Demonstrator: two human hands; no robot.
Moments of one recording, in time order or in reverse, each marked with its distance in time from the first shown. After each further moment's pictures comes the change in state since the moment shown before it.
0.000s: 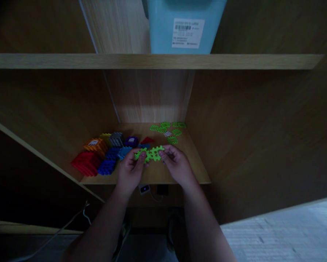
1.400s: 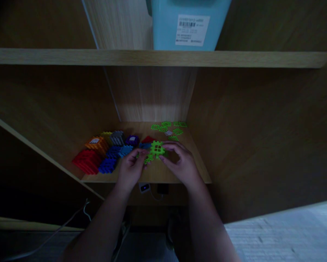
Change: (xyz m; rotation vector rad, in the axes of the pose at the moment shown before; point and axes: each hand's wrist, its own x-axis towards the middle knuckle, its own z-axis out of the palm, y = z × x) left_hand 0.008 -0.004 -0.002 -0.097 -0.058 -0.101; right_hand -0.003 -0.014 -0.019 -0.414 0.013 -0.359
